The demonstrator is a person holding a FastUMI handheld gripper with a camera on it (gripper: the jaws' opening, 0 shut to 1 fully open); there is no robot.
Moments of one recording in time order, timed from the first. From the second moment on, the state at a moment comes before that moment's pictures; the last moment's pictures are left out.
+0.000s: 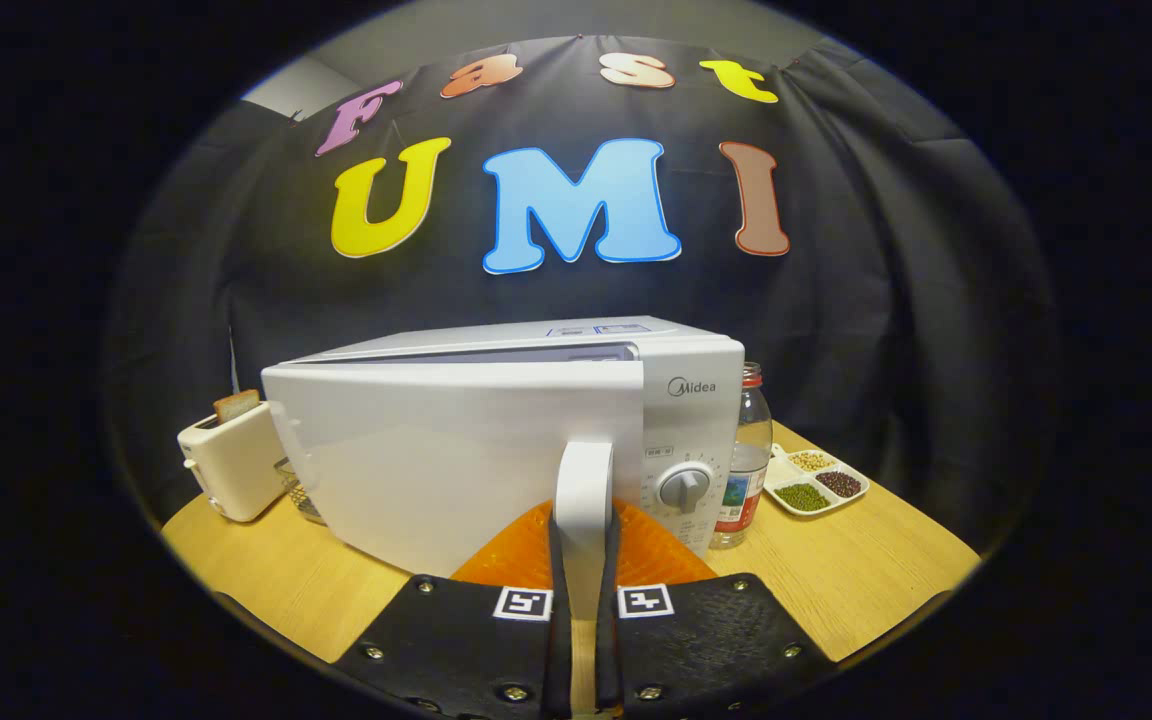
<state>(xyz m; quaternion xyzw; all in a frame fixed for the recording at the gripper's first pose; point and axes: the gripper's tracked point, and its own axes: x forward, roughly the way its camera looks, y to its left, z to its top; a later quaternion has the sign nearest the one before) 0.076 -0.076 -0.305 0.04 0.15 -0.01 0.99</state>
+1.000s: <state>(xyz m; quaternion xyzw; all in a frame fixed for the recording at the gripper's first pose) -0.104 0.162 -0.286 -0.01 0.06 0.09 0.99</state>
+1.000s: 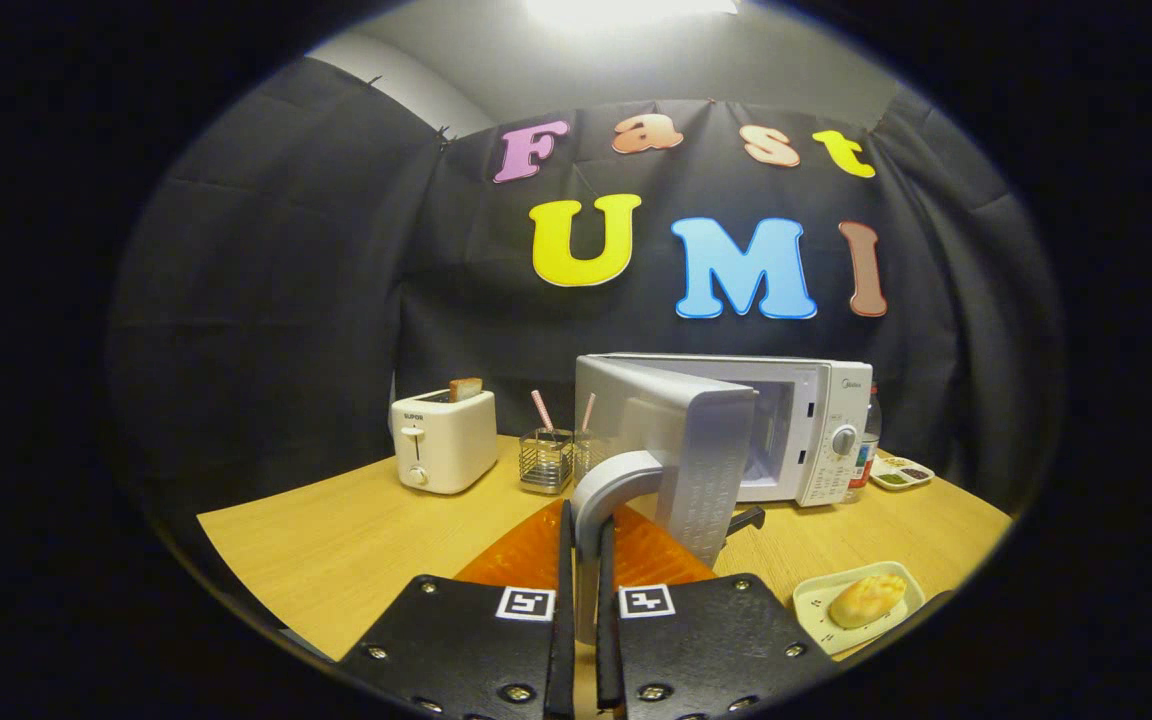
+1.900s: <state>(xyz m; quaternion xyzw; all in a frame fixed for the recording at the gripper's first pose) -0.168 0.275 -0.264 -0.08 0.05 0.16 0.98</state>
